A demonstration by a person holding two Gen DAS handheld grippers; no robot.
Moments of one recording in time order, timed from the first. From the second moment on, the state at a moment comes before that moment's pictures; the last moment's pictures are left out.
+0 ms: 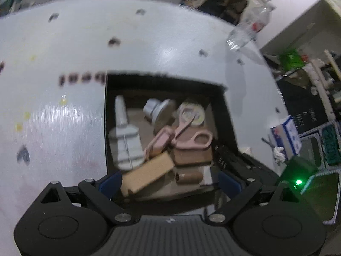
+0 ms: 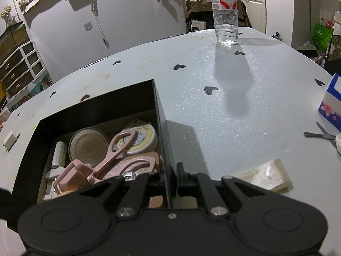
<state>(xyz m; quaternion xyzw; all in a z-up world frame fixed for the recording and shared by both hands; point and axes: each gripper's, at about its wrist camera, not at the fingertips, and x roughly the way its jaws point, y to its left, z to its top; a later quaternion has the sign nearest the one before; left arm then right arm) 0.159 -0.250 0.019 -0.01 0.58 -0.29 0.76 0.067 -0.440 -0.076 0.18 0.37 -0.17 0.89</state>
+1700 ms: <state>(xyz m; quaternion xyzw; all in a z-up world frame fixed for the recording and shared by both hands) 0.369 -0.051 -0.076 -0.09 0.32 0.16 0.93 0.072 -0.437 -0.076 0.17 0.38 -0.16 0.90</state>
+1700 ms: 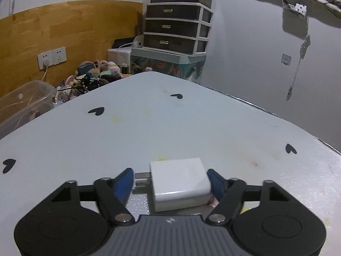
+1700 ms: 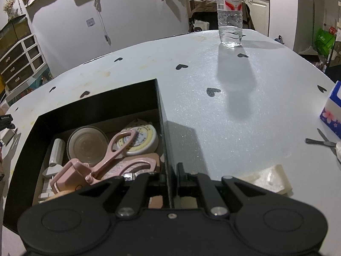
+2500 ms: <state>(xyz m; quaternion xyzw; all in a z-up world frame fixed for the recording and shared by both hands) 0.270 -0.069 -0.042 -0.10 0.32 -0.09 0.94 0.072 -0.435 -0.075 0.16 0.38 -0.17 0.90</state>
